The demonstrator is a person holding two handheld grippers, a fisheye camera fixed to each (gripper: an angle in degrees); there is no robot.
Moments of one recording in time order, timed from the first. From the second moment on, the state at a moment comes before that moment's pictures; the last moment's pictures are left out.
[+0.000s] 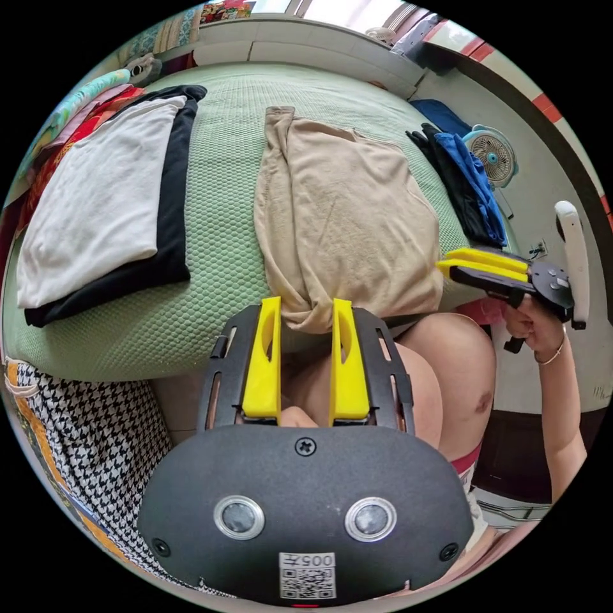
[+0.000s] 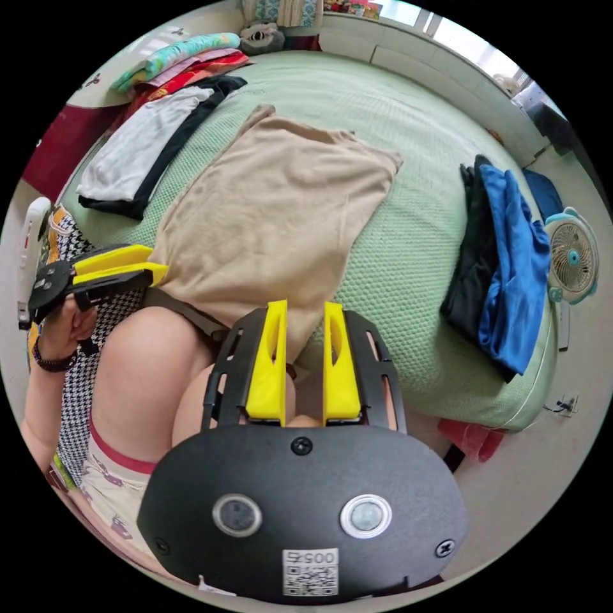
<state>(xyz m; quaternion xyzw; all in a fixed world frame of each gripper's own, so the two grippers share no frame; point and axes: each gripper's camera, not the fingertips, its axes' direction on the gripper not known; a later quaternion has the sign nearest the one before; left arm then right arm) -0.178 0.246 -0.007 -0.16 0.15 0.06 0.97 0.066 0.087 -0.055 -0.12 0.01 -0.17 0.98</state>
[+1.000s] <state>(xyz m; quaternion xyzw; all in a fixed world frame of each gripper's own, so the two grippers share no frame) -0.094 0.198 -0.057 -0.18 0.16 0.07 0.97 0.107 -0.031 -0.076 -0.05 0.00 -0.05 1.00</state>
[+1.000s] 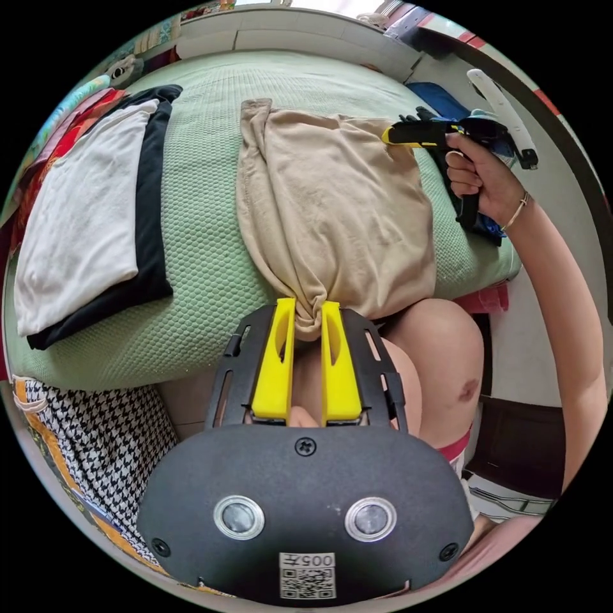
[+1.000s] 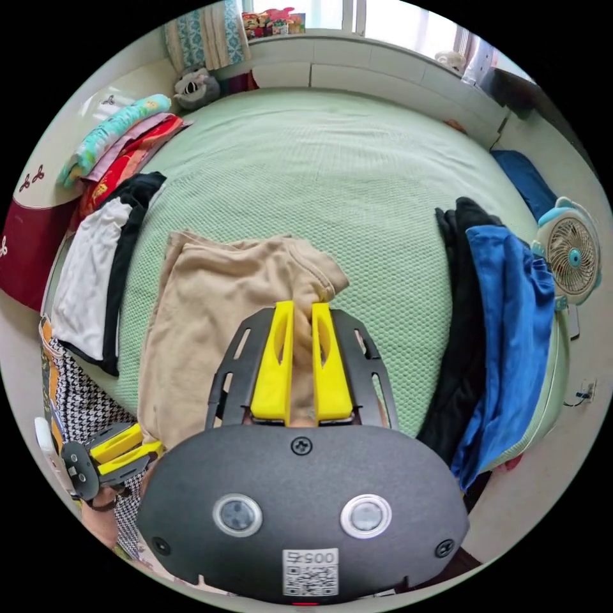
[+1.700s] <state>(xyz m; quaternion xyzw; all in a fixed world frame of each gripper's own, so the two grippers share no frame) 0.089 0.134 -0.256 0.00 0.22 0.17 0.96 0.215 -0.017 -0.323 0.09 0.12 -0.05 0.99</state>
